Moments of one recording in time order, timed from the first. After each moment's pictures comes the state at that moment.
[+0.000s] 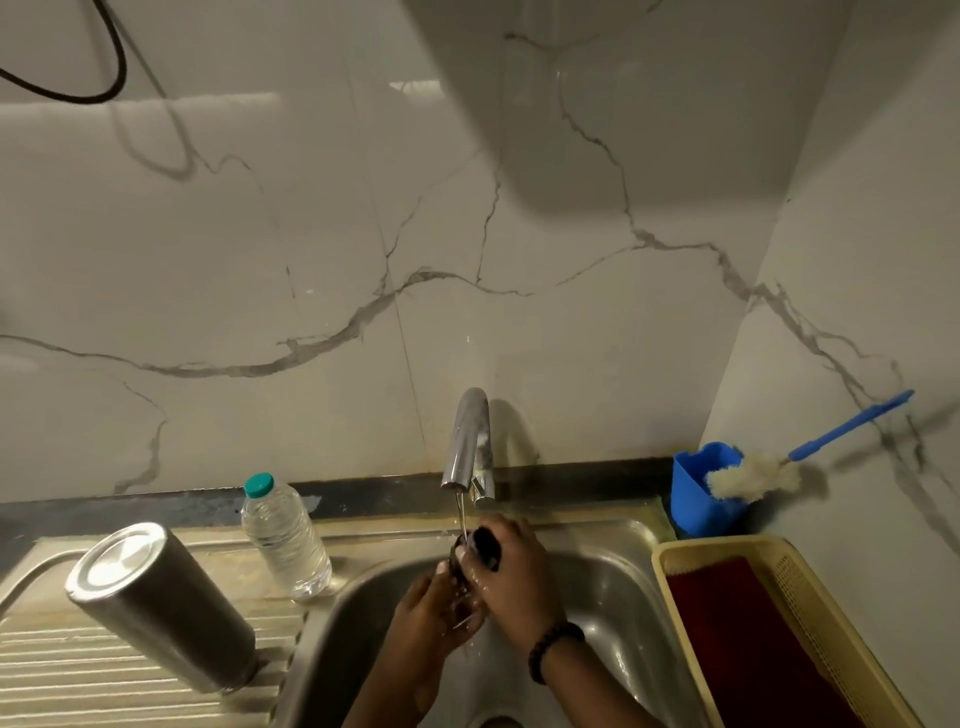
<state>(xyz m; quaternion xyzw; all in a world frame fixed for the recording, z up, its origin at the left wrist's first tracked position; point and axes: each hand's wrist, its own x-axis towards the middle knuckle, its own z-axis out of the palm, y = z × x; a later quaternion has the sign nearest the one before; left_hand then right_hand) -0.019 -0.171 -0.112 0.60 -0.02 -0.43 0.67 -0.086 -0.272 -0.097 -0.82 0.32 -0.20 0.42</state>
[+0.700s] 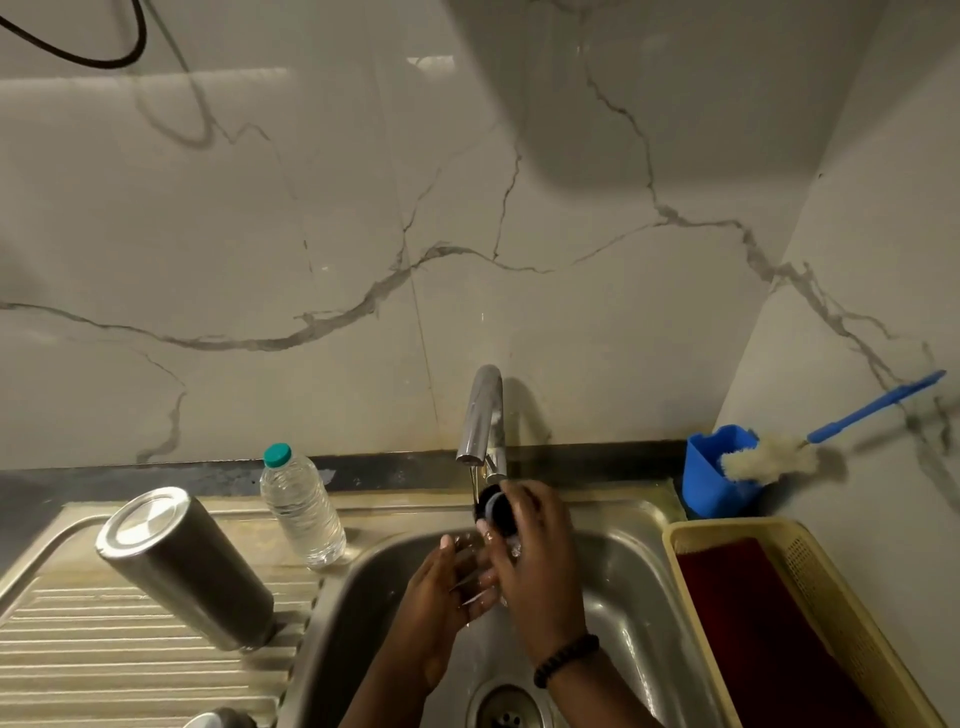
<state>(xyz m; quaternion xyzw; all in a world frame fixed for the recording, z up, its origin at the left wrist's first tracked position) -0.021 -0.162 -0.112 0.59 -0.07 -0.45 0.67 -0.099 -0.255 -0.098 -0.84 0.30 -0.32 0.30</state>
